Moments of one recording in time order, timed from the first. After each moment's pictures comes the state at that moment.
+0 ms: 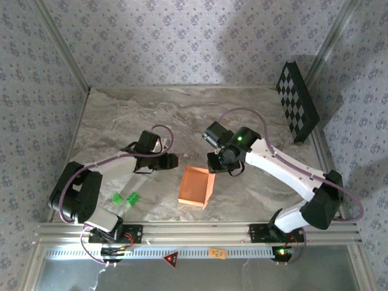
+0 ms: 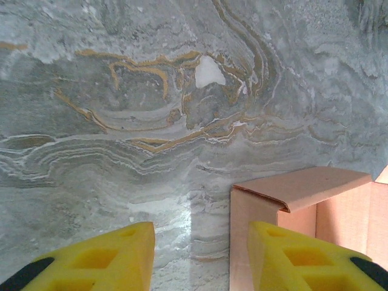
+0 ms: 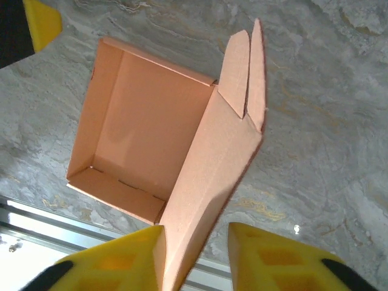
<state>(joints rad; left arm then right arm) -0.48 1.49 0.73 -0.22 0.41 -0.51 0.85 1.45 1.35 -1.19 -0.02 0.64</state>
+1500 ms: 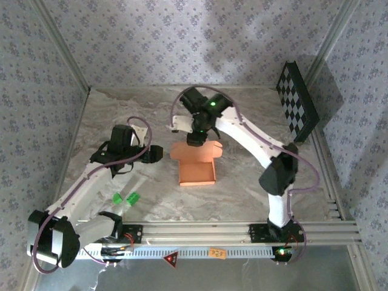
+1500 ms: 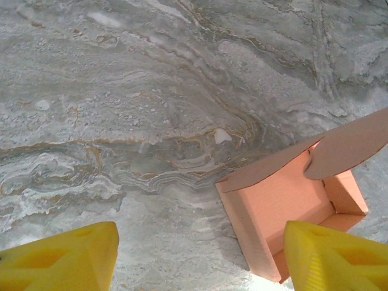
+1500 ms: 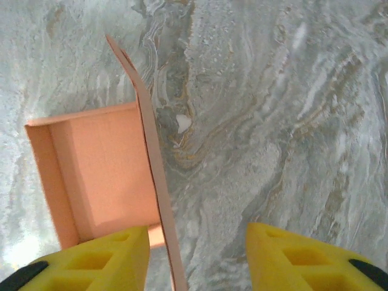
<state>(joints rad) -0.33 1.09 0.78 -0.48 0.32 -0.23 0.75 1.87 1.95 -1.22 -0.06 -0.69</state>
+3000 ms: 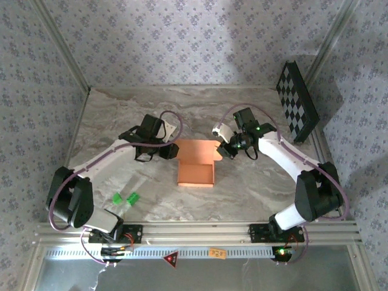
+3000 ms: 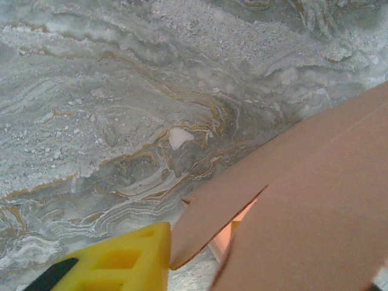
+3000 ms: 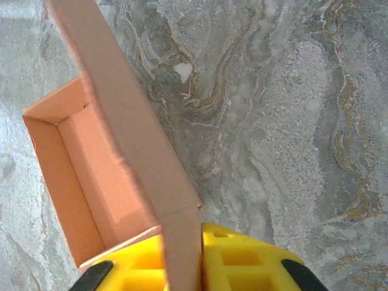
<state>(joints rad) -0.53 1.45 1.03 -0.54 0.27 -0.10 0.42 1.50 1.11 -0.66 -0.45 -0.48</state>
